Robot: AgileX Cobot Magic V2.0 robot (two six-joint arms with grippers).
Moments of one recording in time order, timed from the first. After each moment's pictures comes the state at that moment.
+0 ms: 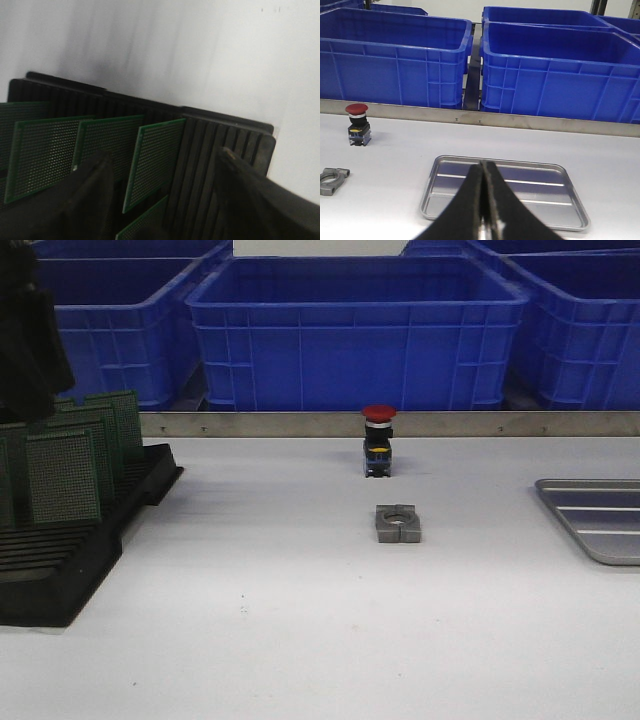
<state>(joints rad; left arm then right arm) -0.08 1.78 -1.50 -0.32 1.18 1.40 -0.04 -0.01 0.03 -0.08 0.03 0.01</state>
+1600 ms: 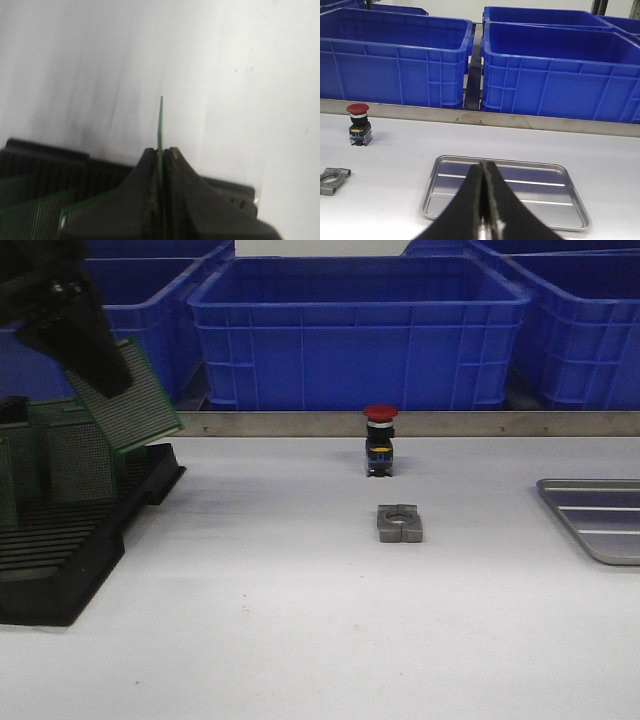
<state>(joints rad) -0.14 1.83 -1.55 -0.51 1.22 1.43 -0.04 -0.01 0.03 -0.08 0.03 0.01</state>
